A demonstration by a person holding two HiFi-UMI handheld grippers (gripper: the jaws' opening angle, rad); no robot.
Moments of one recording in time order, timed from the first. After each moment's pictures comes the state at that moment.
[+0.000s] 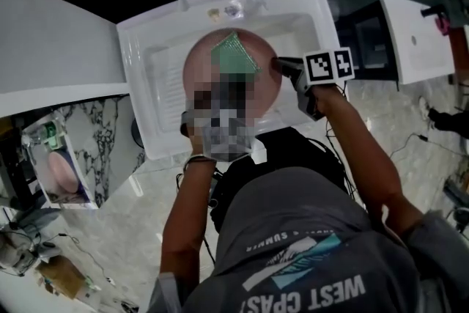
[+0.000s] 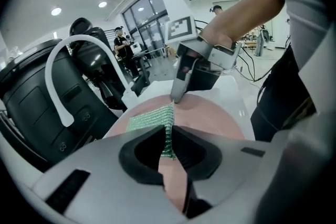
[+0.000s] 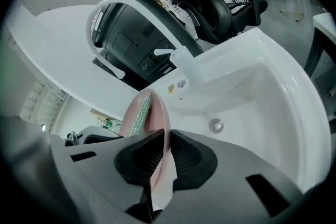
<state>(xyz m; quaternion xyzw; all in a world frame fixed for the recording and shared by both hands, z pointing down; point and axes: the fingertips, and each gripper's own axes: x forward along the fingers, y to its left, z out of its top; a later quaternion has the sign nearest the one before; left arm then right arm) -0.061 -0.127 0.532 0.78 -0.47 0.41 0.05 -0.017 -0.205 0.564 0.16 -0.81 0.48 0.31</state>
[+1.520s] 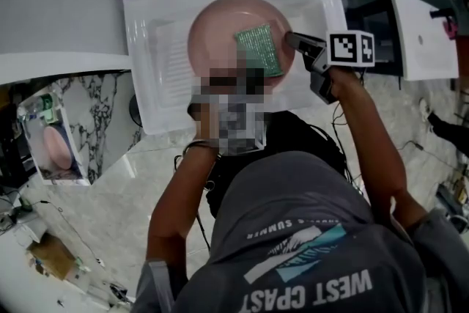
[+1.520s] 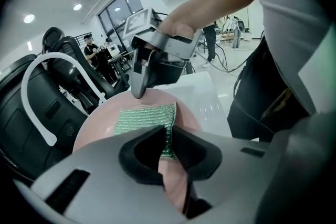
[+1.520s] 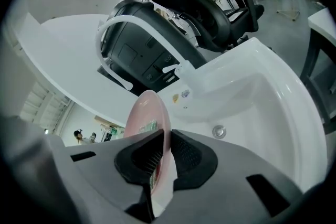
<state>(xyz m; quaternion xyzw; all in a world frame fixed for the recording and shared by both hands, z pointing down) -0.012 -0.096 0.533 0.81 -0.37 0.45 0.01 -0.013 -0.216 0.529 0.16 -0.82 0.49 0.26</state>
